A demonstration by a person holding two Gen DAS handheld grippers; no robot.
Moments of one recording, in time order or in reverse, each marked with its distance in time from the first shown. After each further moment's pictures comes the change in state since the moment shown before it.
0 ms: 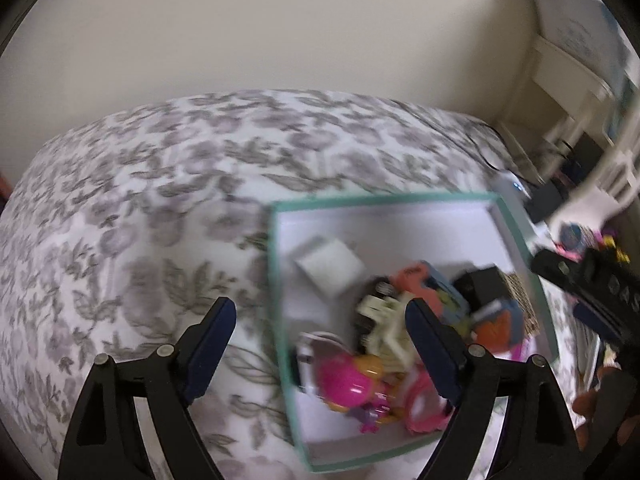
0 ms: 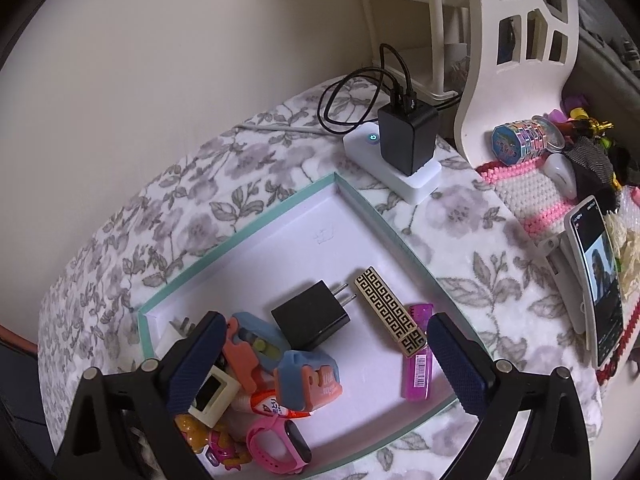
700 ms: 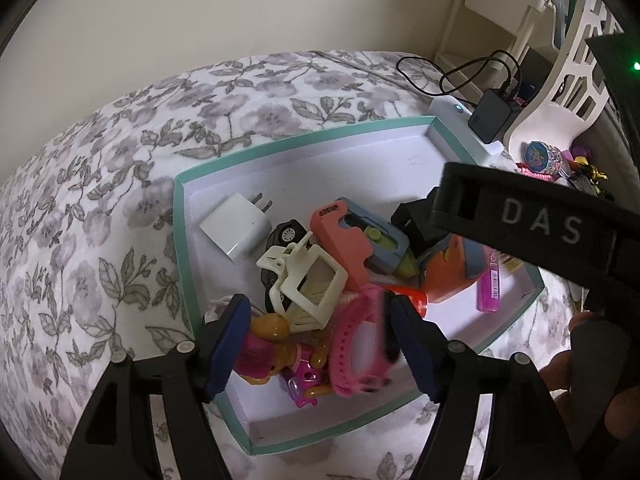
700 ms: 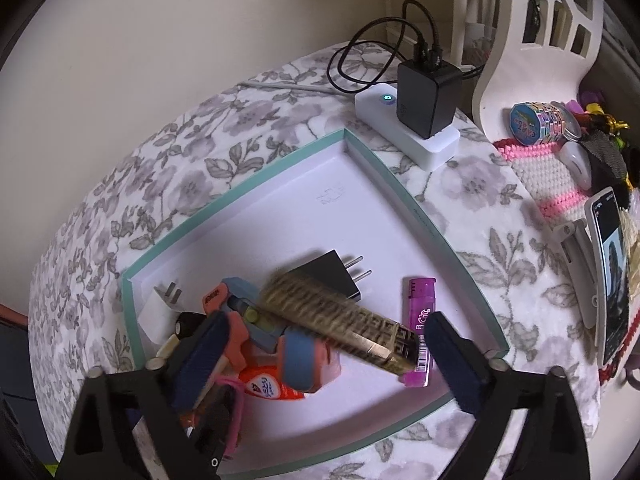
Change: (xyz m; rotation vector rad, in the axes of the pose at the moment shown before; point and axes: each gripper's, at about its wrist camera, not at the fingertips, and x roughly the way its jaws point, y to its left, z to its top) left arm 0.017 -0.067 -0.028 0.229 0.118 -0.102; right arm 0.023 0.008 -0.009 -0.057 0.105 -0.017
